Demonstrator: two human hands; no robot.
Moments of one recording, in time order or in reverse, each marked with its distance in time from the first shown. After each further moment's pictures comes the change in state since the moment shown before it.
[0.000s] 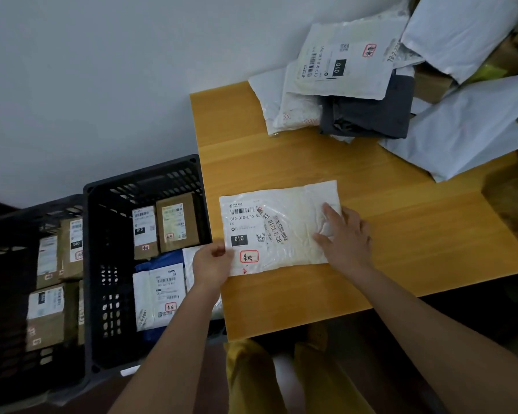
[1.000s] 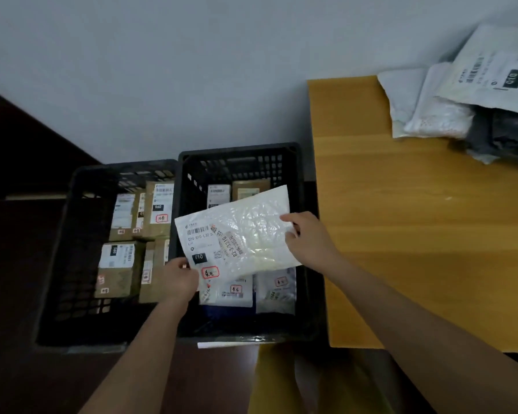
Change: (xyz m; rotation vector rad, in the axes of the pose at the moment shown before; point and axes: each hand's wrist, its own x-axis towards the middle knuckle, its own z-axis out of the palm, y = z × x) left_hand 0.074 -0.110 -0.221 -0.021 0.253 -0.198; right_hand -0.045 -0.224 0.124 0.191 -0.387 -0.360
